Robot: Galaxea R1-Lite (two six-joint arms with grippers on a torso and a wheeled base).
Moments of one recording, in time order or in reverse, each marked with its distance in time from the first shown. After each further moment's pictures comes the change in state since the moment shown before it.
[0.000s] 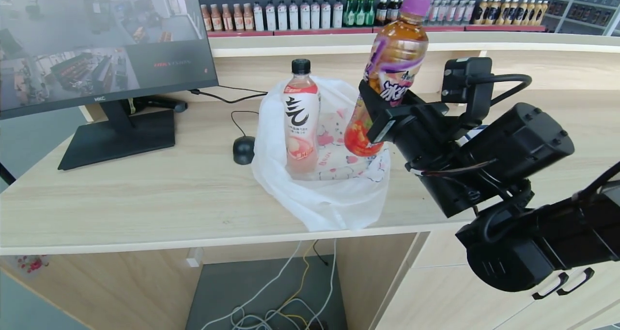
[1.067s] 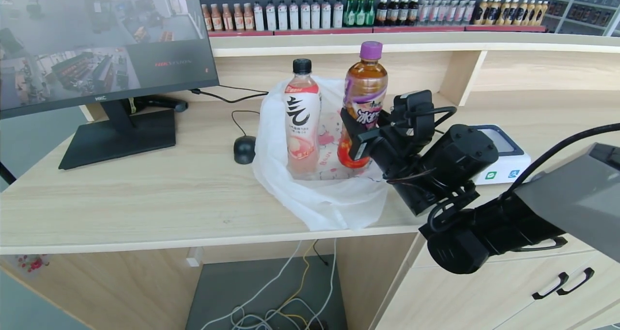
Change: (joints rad) left arm 0.000 0.000 0.000 0.000 0.000 0.000; right arm -0.059 0.181 -0.110 -0.002 0.066 -0.086
